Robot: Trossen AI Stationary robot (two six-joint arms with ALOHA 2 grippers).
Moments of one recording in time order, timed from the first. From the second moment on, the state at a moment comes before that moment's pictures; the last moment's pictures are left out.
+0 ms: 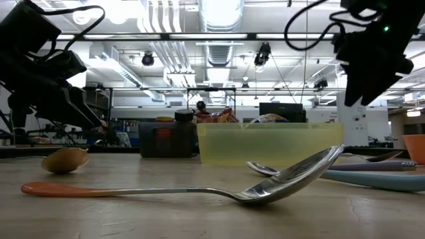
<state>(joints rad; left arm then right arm) -0.09 0.46 0.12 -0.34 -0.37 -0.10 0.24 1.12 0.77 -1.10 0.53 1.18</state>
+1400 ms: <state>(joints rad) -0.09 0.46 0.12 -0.34 -0.37 -0.10 -0.04 1.17 0.46 -0.64 0.32 0.92</state>
